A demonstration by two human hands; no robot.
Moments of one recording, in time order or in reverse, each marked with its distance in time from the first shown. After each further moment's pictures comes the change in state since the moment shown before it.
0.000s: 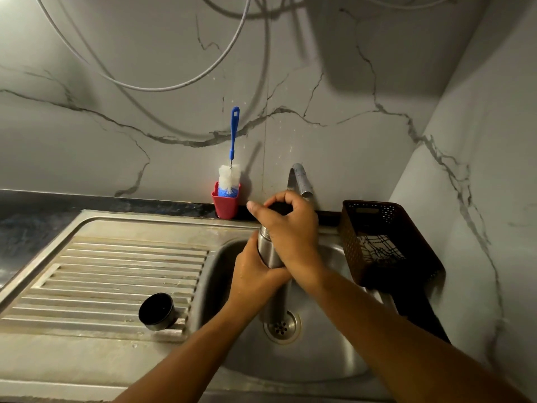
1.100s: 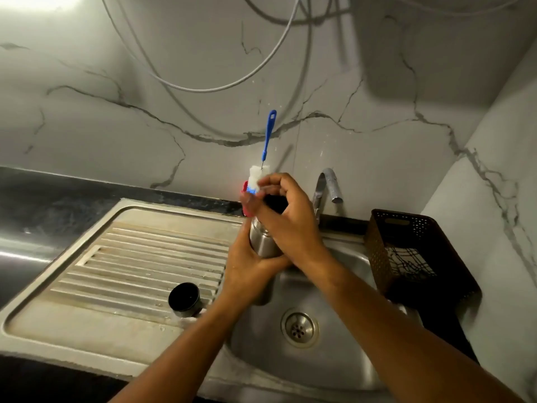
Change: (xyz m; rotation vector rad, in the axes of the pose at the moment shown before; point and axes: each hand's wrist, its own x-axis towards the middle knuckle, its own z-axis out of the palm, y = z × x) left_hand 0.003 0.004 -0.047 -0.033 0.157 0.111; right_hand 0.003 -0.016 0.032 0.139 -0.330 -0.183
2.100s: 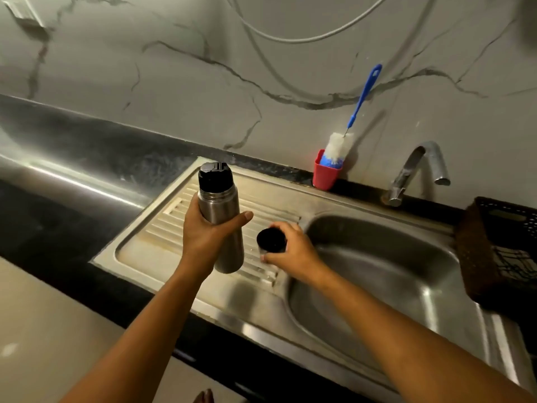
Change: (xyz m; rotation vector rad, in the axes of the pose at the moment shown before) left_hand -0.022 -0.018 -0.178 0.147 0.428 -0.268; right_hand -0.034 0.142 0.121 -0.360 -0.494 0.288
